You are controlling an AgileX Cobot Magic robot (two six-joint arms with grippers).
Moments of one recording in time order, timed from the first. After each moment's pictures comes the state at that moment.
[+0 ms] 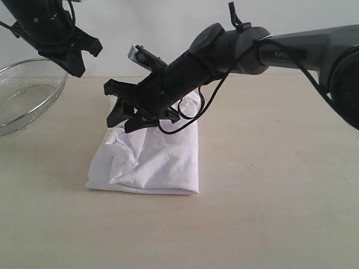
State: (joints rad) left arm -0.22 1.93 -1.77 -0.07 1.15 0.21; right arm 0.39 2.30 -1.82 0.99 0.87 -0.40
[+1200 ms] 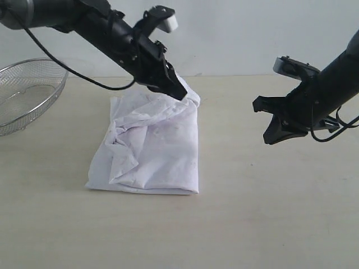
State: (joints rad) left arm -0.37 2.13 -1.77 -0.72 0.96 1.04; right arm -0.06 1.87 -1.19 0.61 0.79 -0.41
